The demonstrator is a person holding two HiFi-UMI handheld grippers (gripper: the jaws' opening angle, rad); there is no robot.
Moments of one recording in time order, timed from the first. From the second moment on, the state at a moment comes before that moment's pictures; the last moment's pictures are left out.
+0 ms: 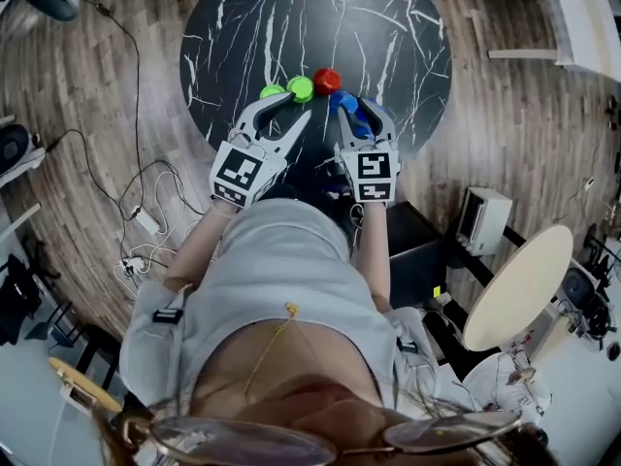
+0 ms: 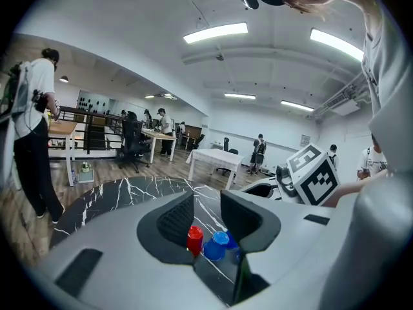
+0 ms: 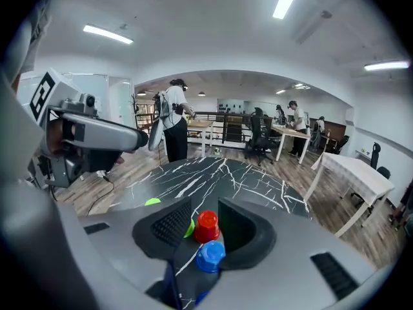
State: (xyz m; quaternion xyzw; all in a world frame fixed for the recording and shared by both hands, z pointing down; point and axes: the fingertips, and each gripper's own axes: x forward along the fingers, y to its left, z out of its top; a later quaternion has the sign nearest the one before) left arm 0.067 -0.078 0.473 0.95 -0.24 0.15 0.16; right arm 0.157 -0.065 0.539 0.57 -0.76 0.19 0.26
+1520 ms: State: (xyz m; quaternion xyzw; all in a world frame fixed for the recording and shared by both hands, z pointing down) left arm 0.034 -0.062 0.473 0.93 -0.30 0.14 0.16; right arm 0.172 -0.058 0.677 0.41 -0.75 0.21 0.48
